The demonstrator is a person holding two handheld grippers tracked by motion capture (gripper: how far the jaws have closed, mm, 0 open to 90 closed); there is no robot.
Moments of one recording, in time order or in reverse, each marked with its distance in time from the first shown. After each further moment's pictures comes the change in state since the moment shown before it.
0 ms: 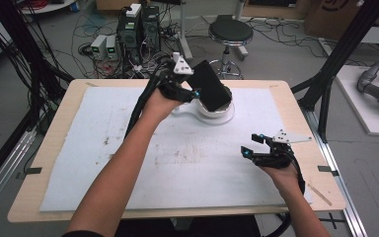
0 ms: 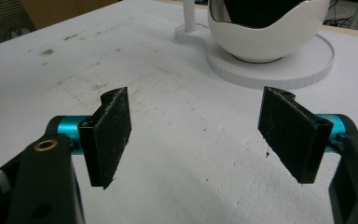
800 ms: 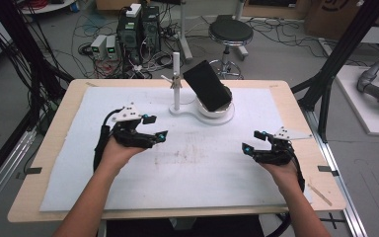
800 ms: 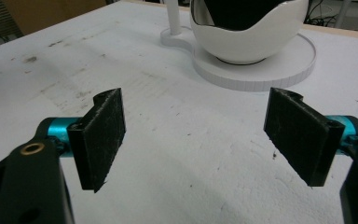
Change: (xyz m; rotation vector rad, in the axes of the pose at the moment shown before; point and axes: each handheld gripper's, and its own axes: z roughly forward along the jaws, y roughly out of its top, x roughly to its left) left arm -0.026 -0.147 -0.081 -0.165 -0.165 -0.275; right arm -0.008 0.002 0.003 -0.008 -0.037 0.028
